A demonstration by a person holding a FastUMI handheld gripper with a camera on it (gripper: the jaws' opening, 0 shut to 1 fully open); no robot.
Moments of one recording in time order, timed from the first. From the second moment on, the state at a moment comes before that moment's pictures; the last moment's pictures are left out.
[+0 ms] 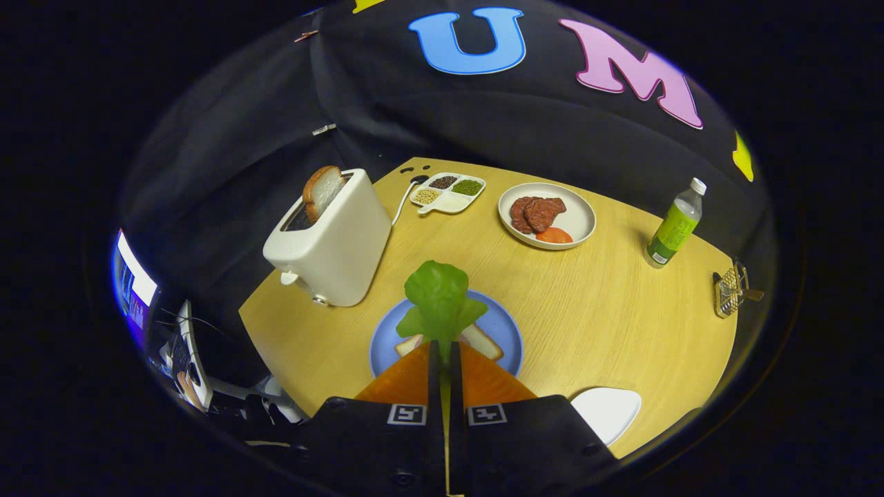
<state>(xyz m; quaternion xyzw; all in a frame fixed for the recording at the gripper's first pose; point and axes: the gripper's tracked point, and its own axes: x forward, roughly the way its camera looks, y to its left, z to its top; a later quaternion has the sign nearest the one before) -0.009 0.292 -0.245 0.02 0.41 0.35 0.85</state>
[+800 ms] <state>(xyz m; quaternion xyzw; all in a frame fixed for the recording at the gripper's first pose) 0.015 0.305 -0.218 0.03 0.38 0.29 0.88</state>
